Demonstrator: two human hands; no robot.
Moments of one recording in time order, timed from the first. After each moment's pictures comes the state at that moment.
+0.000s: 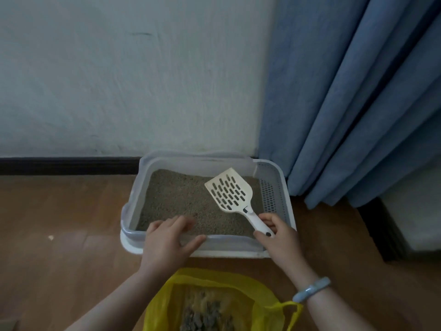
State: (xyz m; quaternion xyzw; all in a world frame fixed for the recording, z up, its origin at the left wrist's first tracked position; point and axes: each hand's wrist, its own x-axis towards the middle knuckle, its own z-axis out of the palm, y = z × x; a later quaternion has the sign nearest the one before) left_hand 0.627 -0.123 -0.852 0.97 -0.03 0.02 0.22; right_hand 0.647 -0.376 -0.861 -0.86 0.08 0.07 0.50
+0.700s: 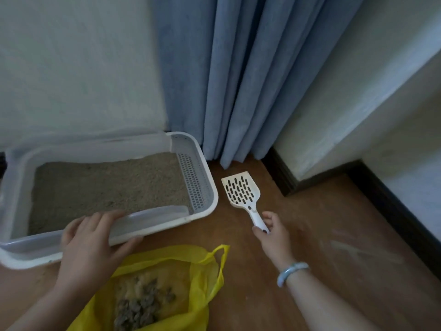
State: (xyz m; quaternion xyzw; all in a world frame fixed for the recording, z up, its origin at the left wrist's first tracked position) left_hand 0.608 -0.141 -0.869 0.98 -0.11 0.02 0.18; right_hand 0.534 -0.495 -0.905 -0.83 0.34 -0.04 0.44
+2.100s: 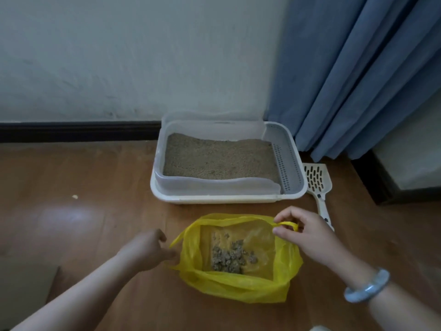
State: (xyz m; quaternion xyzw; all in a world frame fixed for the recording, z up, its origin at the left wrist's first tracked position) left_hand 0.531 -0.016 -0.877 0.92 0.12 -0.35 0.16; right_hand 0.526 -0.354 -0.810 -0.88 -0.01 0.12 0.46
